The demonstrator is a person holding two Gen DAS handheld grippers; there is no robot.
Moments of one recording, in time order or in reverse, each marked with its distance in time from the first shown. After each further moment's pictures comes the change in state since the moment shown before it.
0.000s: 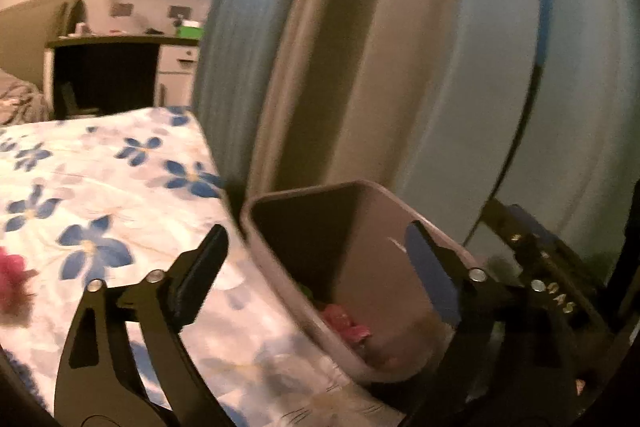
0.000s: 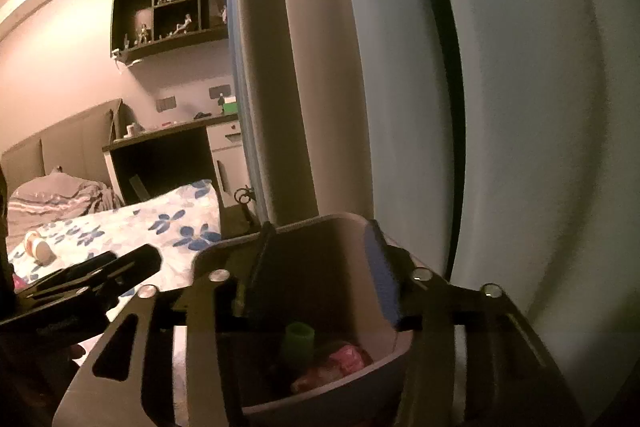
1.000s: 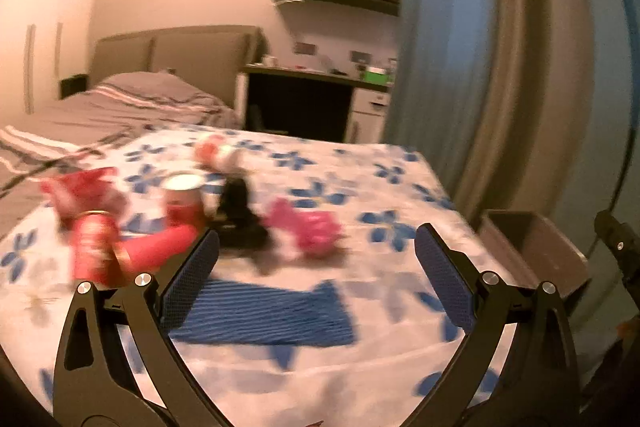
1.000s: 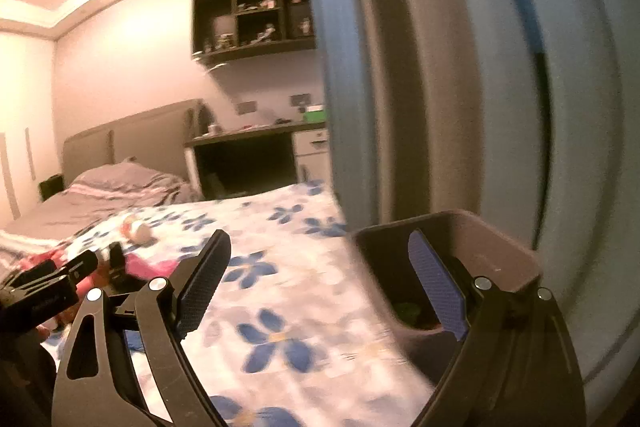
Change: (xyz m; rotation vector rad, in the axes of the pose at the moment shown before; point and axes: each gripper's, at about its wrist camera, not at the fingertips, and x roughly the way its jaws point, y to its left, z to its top) left arm -0.234 0.122 -0.045 -0.137 -0.159 0.622; right arm -0.093 0.125 -0.023 -0.078 -0.026 0.260
